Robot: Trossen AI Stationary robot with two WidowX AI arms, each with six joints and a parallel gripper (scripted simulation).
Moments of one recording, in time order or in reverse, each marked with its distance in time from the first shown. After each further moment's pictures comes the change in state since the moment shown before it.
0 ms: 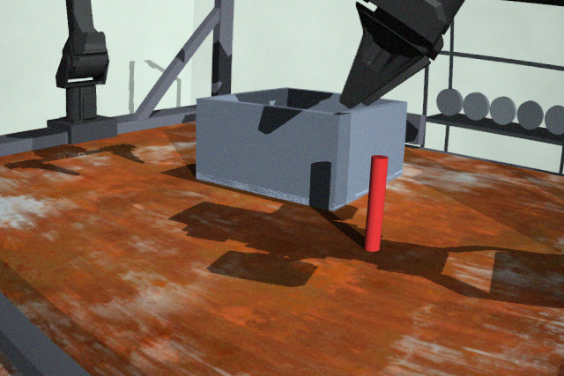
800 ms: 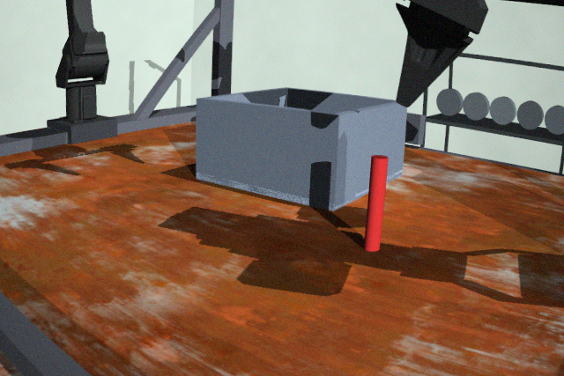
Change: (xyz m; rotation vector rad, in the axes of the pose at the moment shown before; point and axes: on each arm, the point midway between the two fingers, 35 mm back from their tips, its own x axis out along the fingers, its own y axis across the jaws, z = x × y) left arm -0.027 0.002 -0.026 -0.037 0.188 -0.083; right arm 0.000 0.000 0.000 0.000 0.000 0.000
